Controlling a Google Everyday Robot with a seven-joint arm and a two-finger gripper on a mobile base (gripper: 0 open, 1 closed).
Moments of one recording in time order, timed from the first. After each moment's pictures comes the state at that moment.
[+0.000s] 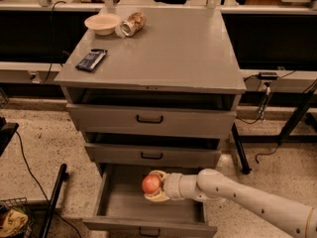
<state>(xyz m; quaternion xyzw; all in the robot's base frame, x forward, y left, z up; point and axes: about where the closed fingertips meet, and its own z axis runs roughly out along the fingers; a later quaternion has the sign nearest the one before) 0.517 0.026 0.403 -0.56 0.65 0.27 0.43</state>
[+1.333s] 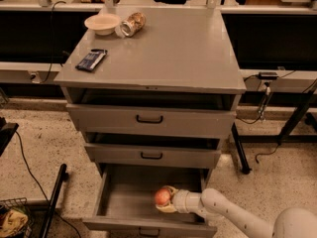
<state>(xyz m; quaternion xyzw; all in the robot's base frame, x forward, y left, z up) 0.542 -0.024 0.209 -0.50 0.71 0.28 0.42</state>
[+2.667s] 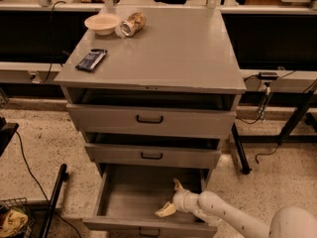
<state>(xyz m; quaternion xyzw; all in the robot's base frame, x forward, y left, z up) 0.568 -0.041 0.181 -0.44 0.76 0.23 0.42</state>
